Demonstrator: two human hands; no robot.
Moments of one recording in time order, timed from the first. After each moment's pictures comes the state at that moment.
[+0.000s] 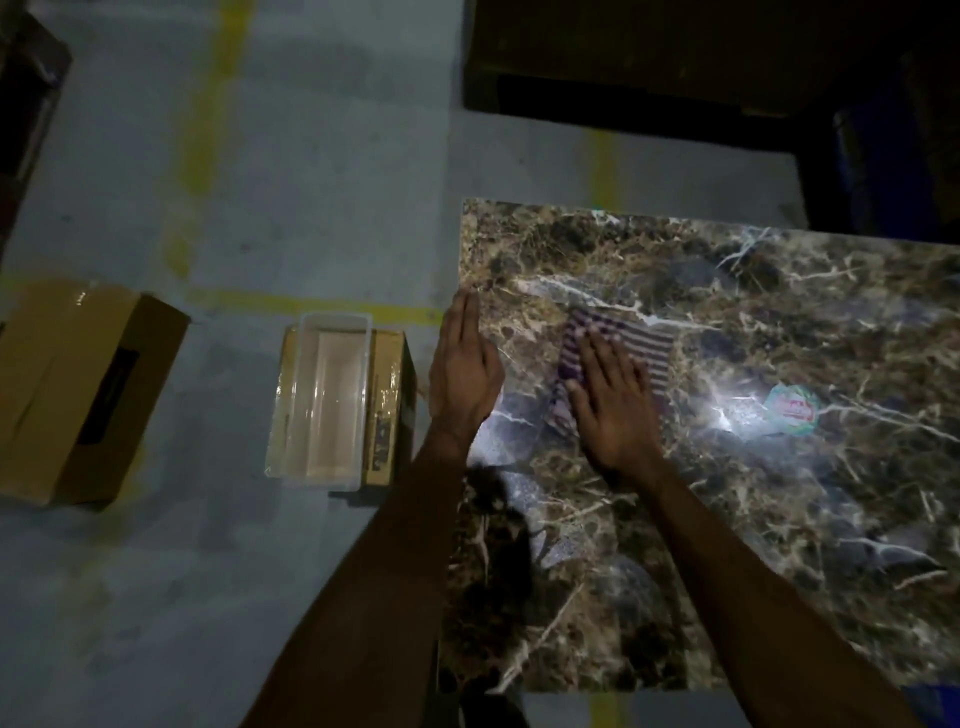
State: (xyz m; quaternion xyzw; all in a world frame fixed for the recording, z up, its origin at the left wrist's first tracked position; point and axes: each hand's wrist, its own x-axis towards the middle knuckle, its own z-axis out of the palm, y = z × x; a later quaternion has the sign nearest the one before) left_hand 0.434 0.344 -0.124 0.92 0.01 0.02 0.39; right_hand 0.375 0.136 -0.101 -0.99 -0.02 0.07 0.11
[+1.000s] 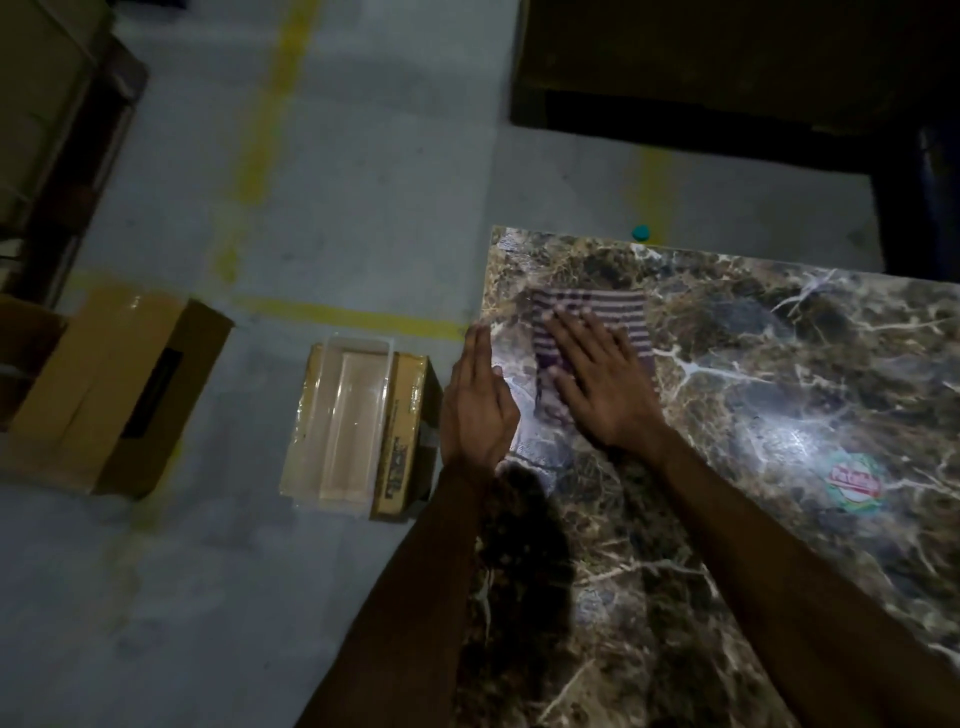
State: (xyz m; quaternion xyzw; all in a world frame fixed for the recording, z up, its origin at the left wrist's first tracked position) left_hand 0.439 0.340 -0.126 0.93 0.08 0.03 0.37; right_hand 0.476 0.154 -0.105 -0.98 -0.18 0.09 0.10
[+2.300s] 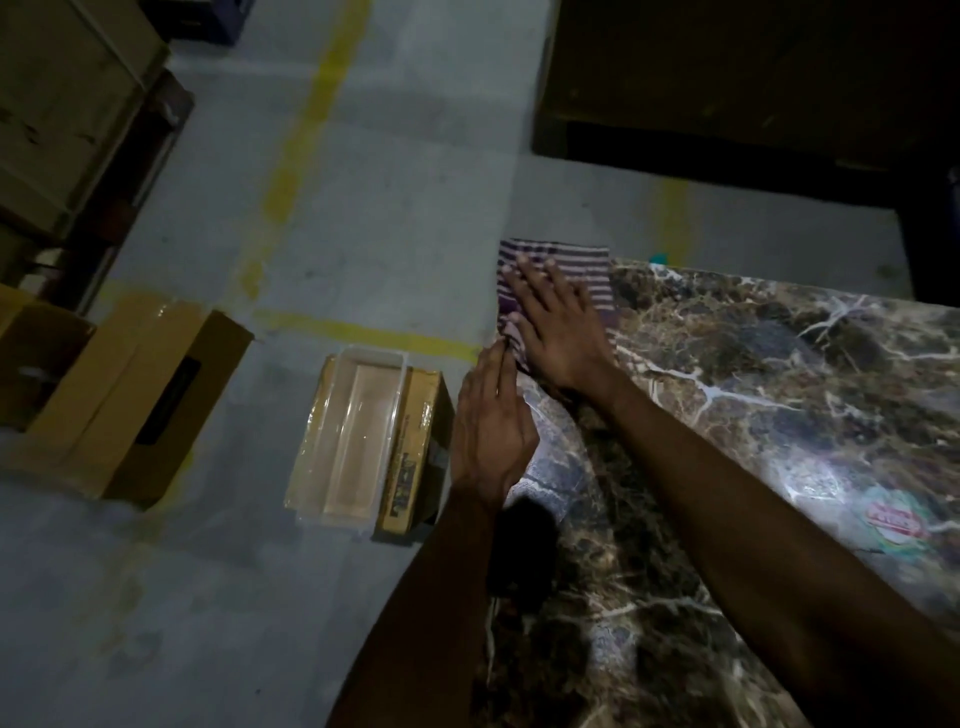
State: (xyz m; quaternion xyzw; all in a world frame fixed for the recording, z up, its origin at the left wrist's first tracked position) left_hand 0.436 0.337 -0.126 0.97 0.02 0.06 0.25; right_hand 0.557 0.222 -0.108 -0.97 -0.20 0.06 0.10
